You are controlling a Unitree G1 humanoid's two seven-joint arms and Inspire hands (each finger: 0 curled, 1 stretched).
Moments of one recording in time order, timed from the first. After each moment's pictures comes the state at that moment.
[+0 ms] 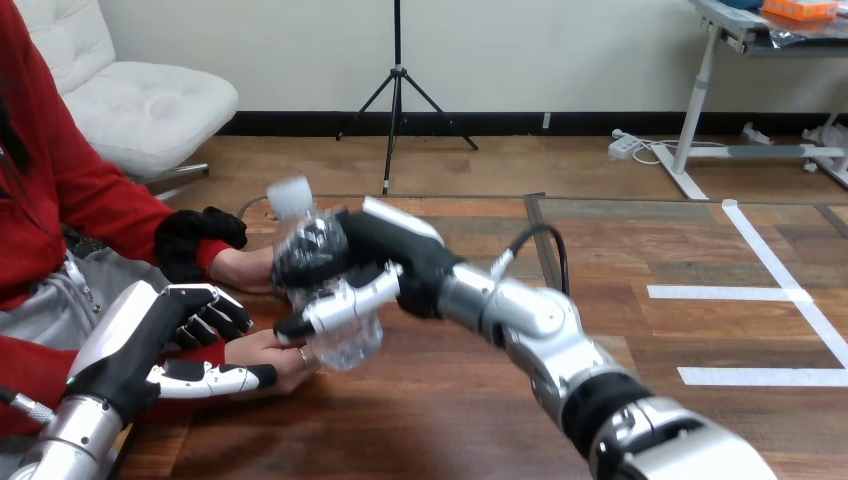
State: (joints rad) left arm -0.40 0.59 -0.18 1.27 0.36 -0.93 0.15; right arm -0.92 0.07 0.12 1.28 -0.10 -0.47 0.50
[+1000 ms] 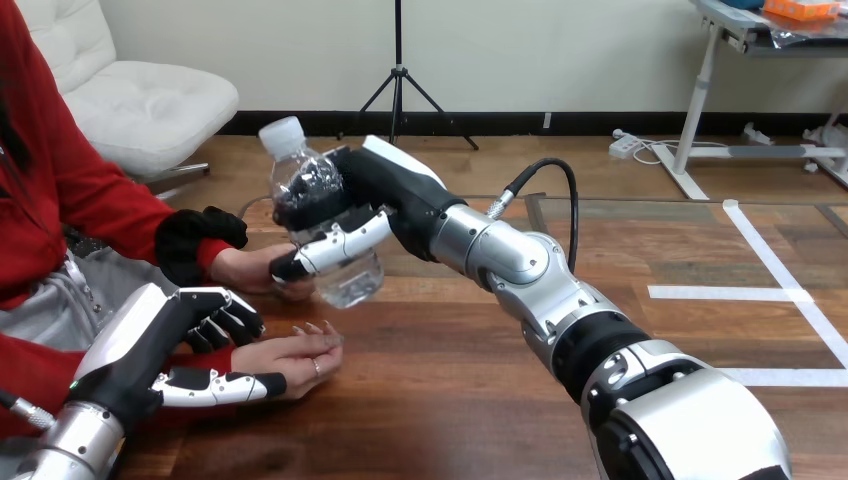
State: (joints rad) left arm -0.34 0.60 -0.16 1.18 0.35 -0.98 0.11; right arm -1.05 0.06 0.12 1.34 -0.22 -0.41 0.33
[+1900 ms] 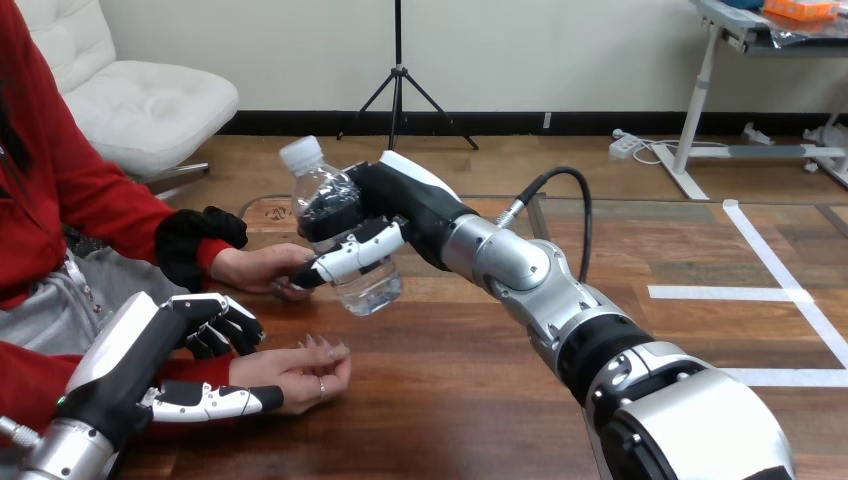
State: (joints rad) left arm -0.27 0.61 -0.10 1.13 0.31 -1.09 0.07; right arm -1.05 0.05 0.12 1.36 -0.28 -0.35 0.27
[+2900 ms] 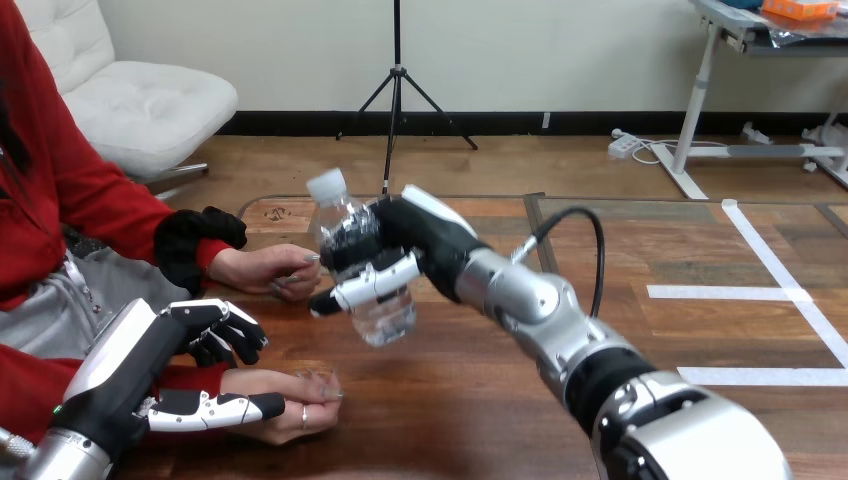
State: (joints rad) left arm -0.22 0.61 -0.07 1.08 0.28 -1.12 0.02; right arm -0.96 0.05 0.11 1.36 -0.27 -0.34 0.24
